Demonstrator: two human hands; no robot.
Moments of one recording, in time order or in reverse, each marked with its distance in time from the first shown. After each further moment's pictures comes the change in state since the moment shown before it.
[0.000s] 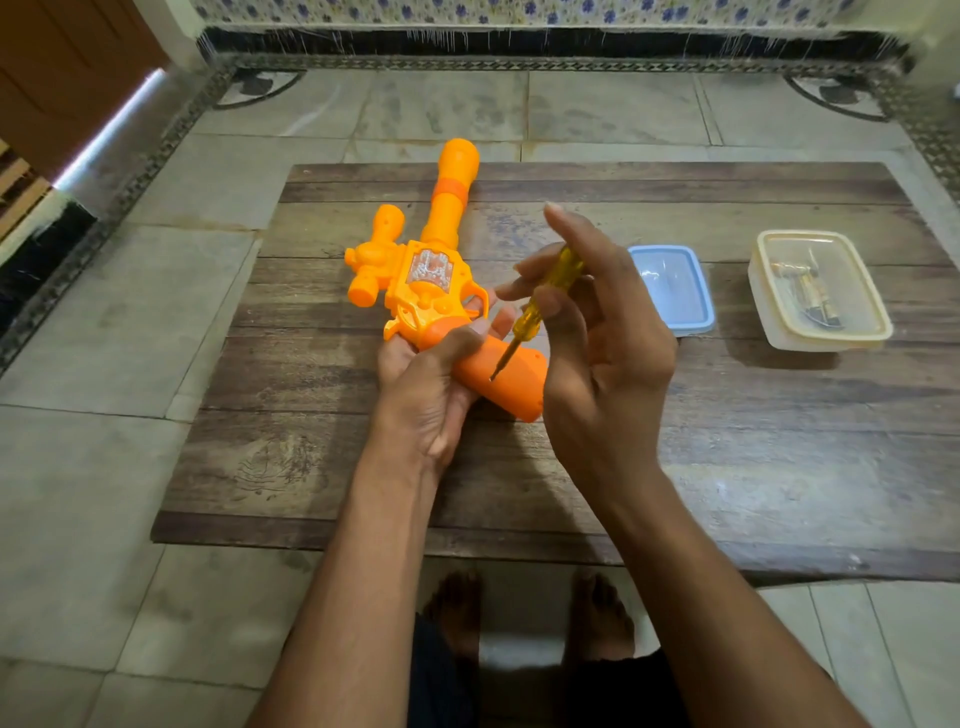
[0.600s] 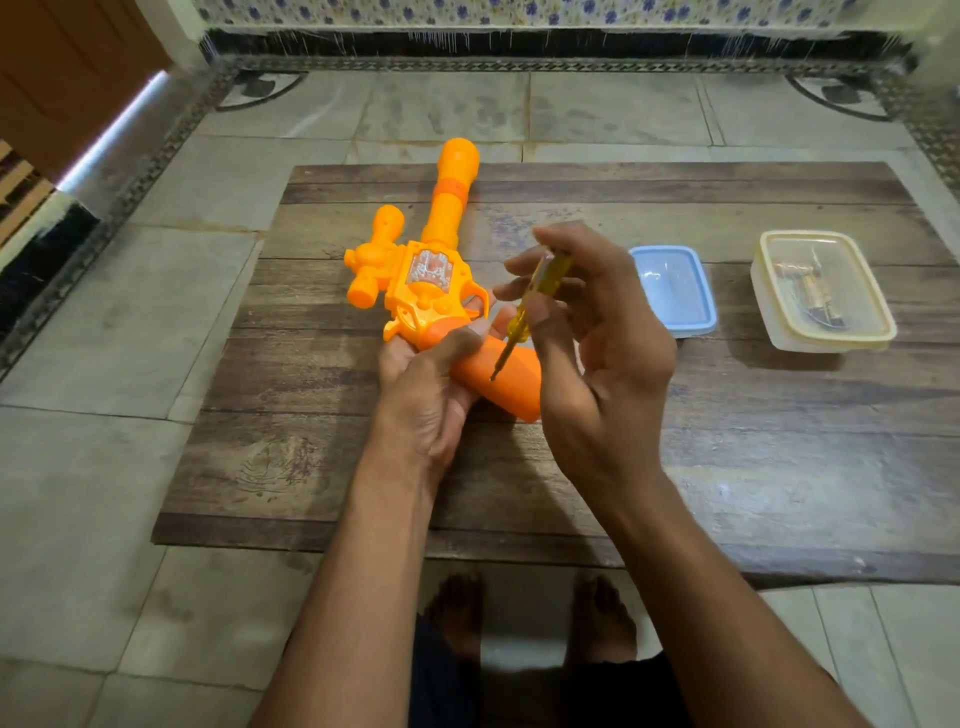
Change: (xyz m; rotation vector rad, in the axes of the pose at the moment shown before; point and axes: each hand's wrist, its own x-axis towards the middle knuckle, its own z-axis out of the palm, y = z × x) left_hand 0.001 -0.001 -0.003 -0.024 -0.009 0.009; right_hand 0.000 -0.005 0.001 0.068 -0.020 0.044
